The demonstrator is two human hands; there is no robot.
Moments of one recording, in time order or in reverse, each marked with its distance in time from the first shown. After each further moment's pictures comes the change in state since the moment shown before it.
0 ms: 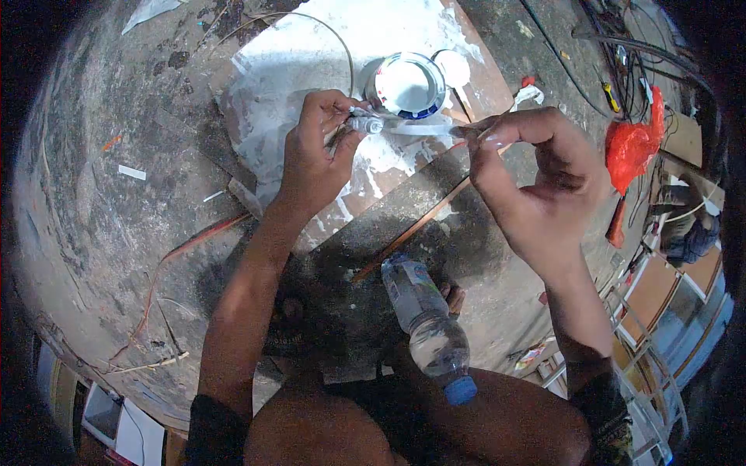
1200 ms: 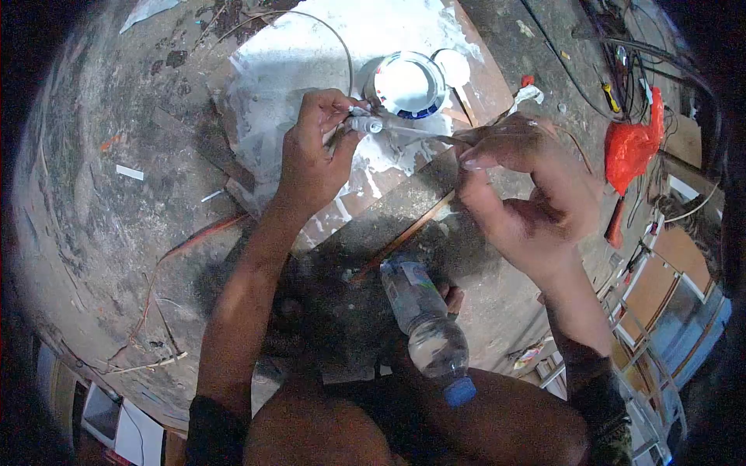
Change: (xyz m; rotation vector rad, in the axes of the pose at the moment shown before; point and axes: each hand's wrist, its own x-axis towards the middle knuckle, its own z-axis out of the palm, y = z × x) left_hand 0.000 0.000 -0.001 0.015 -0.009 -0.007; right_hand 0.003 0.006 -0.002 -0.195 -0.088 -0.358
